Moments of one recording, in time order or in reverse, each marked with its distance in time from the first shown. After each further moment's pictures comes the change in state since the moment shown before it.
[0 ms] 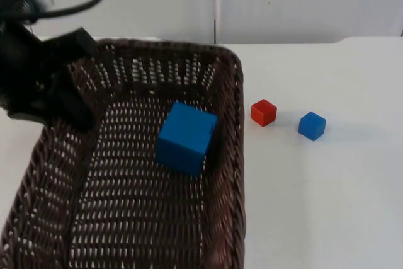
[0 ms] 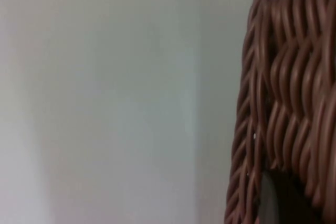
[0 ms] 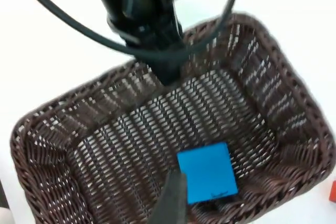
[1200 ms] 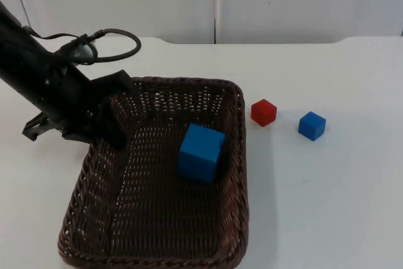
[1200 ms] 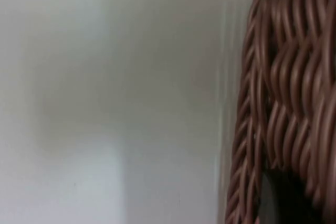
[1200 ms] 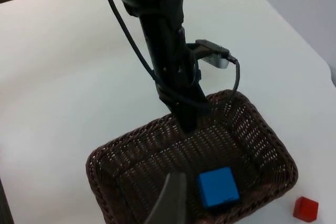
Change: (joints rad) right arm 0.000 -0.213 0.000 -0.019 0.041 0.011; left arm 0.000 0.407 -0.233 -0.102 -0.054 0.107
